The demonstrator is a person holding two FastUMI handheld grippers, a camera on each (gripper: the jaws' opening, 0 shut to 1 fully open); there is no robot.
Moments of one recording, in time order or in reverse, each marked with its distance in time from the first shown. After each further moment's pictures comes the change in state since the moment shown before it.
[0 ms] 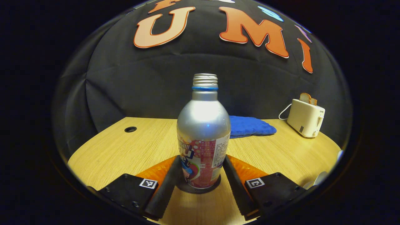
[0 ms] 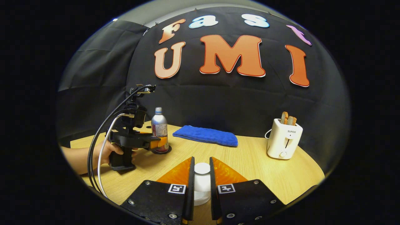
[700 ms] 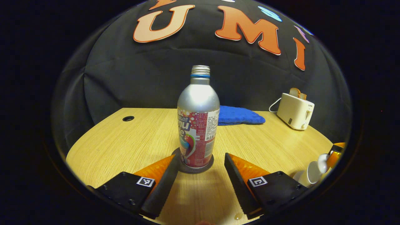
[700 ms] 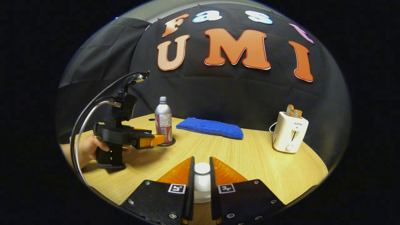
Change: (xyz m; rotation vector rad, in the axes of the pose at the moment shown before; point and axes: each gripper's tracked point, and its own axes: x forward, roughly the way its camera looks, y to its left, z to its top) left arm -0.049 -0.010 -0.020 -0.007 0.051 -0.075; right arm 0.009 0.018 -0.031 0.004 0.056 0.019
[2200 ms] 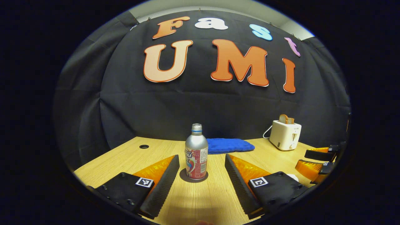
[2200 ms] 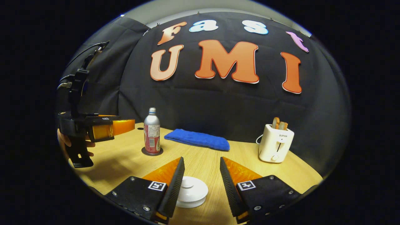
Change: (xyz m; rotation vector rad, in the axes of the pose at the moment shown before) left arm -0.111 -0.009 0.079 0.020 -0.318 0.073; right arm -0.018 -0.034 0.041 -0.044 -0.161 -0.137
